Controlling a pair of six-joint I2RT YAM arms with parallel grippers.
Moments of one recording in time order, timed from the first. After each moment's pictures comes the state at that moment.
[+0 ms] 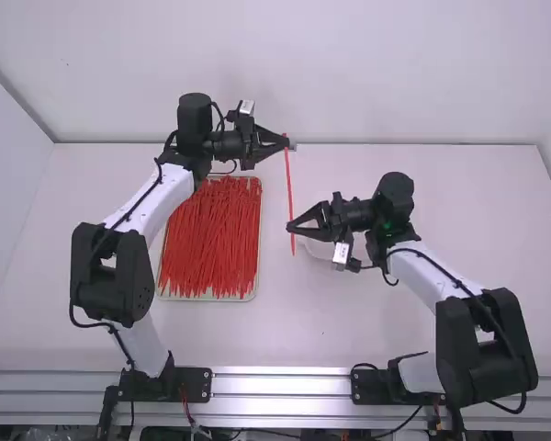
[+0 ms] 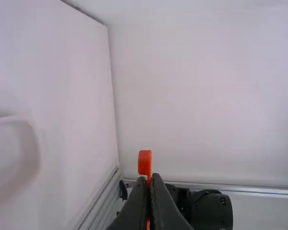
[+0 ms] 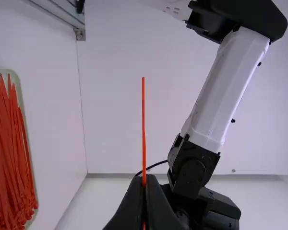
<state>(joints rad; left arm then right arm) -0.16 1.84 1.48 0.09 1.13 -1.19 0.24 1.50 0.76 0.81 -1.55 -1.53</state>
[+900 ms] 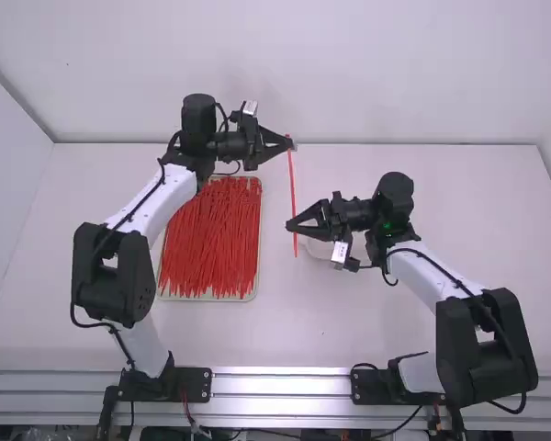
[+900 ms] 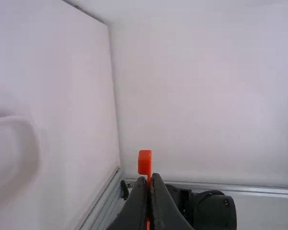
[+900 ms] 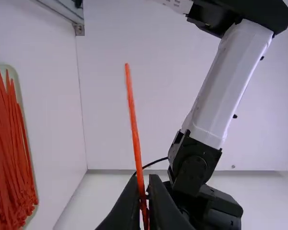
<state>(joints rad) -0.18 1.84 1.48 0.08 1.11 -1.18 0.24 1.50 0.76 0.81 -1.53 -1.53</state>
